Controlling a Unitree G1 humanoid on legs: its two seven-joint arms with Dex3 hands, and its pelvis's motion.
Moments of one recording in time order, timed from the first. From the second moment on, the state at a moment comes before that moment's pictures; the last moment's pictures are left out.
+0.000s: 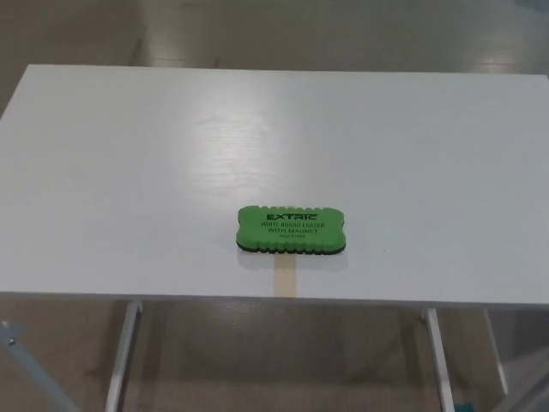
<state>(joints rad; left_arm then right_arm) 0.10 0.30 0.48 0.89 -0.14 -0.31 -0.13 0.16 -0.18 -0.33 0.79 0.00 -0.34 -0.06</state>
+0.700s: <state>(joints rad) 0.28 0.31 0.39 0.45 -0.20 -0.39 -0.29 0.19 -0.10 -0.30 0.69 0.03 -0.49 -0.05</state>
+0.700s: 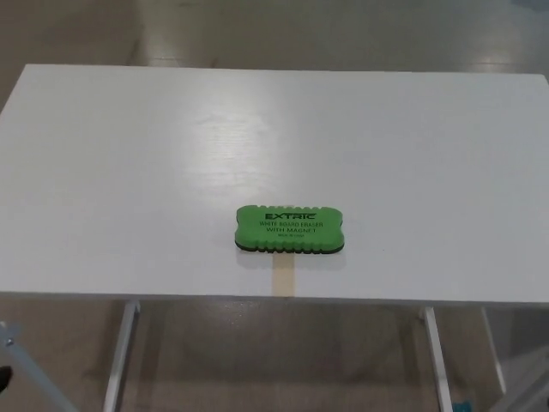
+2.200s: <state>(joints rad) -0.41 0.34 -0.12 -0.23 -0.44 0.12 -0.43 0.16 -0.12 -0.17 0.92 -0.04 -0.62 -0.08</state>
